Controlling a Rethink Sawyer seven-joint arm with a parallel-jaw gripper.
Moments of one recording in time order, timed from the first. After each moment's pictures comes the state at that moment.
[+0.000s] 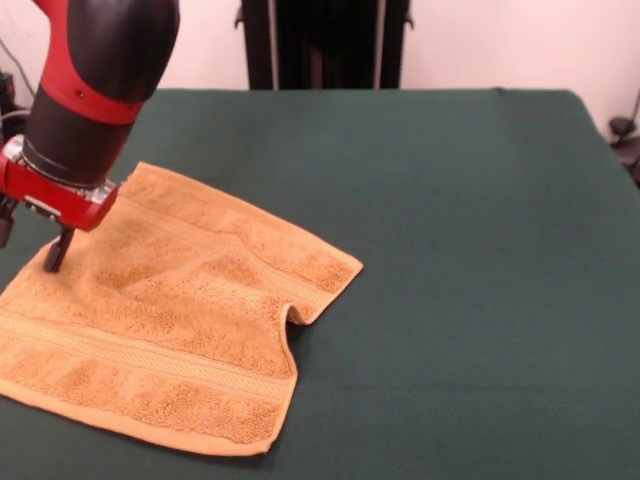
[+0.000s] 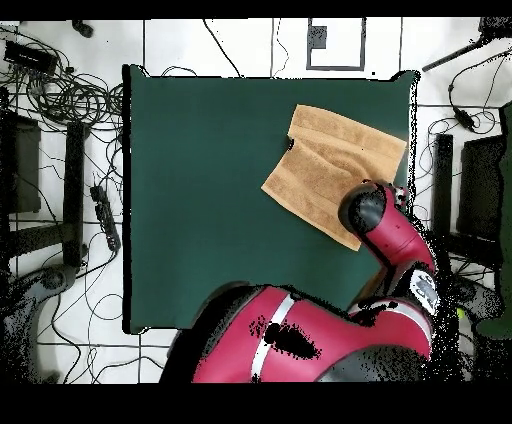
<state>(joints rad) -0.24 -0.17 -0.44 1.44 0.51 -0.03 1.14</state>
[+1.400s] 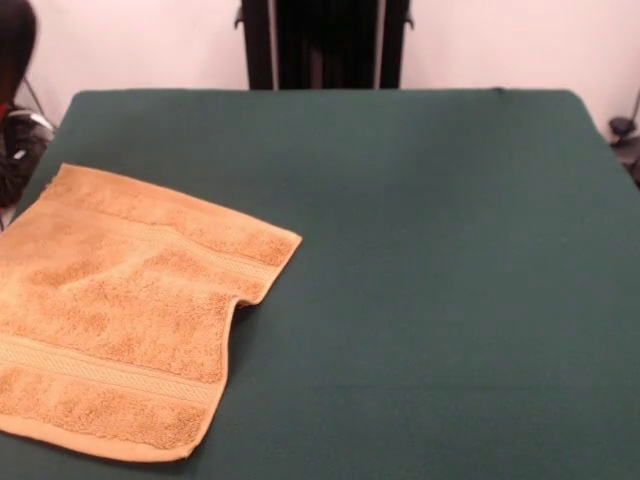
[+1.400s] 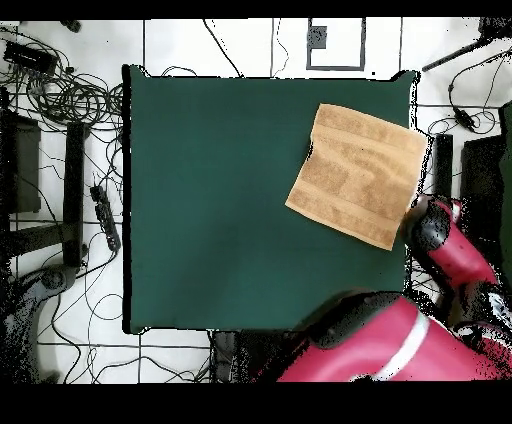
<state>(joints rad) -0.56 -0.14 -0.34 1.29 0.24 -0.07 1.14</state>
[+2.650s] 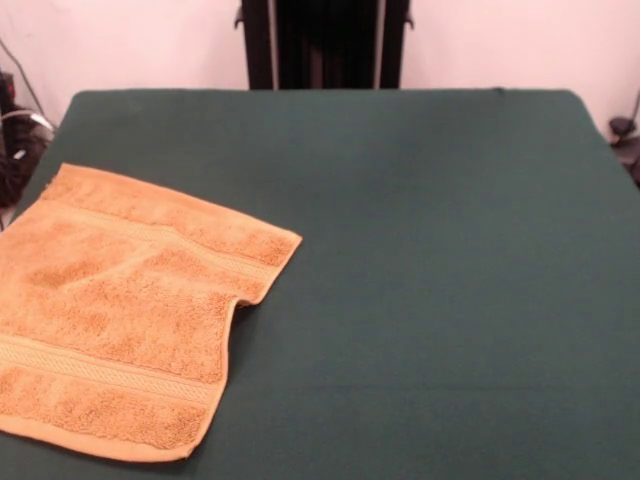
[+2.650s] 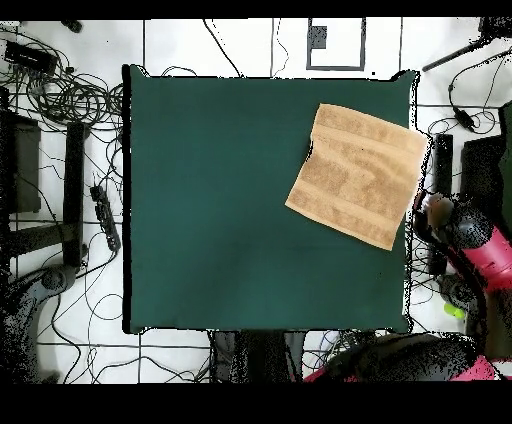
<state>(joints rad) -0.66 -0.31 -0.15 1.32 0.18 0.32 1.14</state>
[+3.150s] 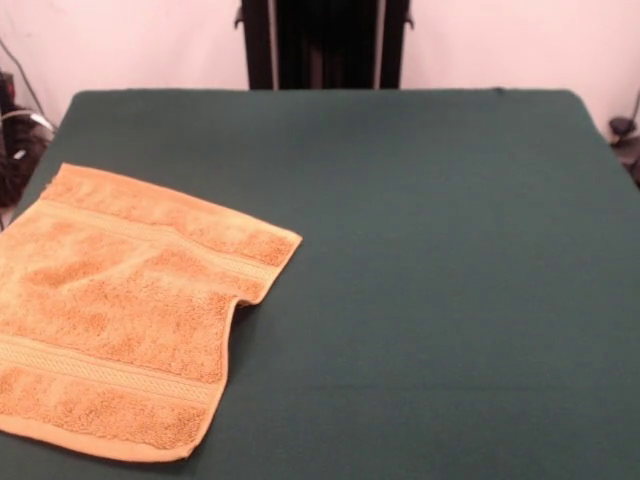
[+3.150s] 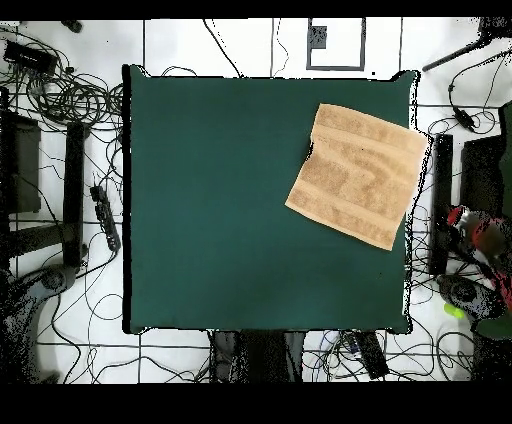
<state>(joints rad) -0.95 -0.39 0.08 1.34 0.08 0.43 1.14</state>
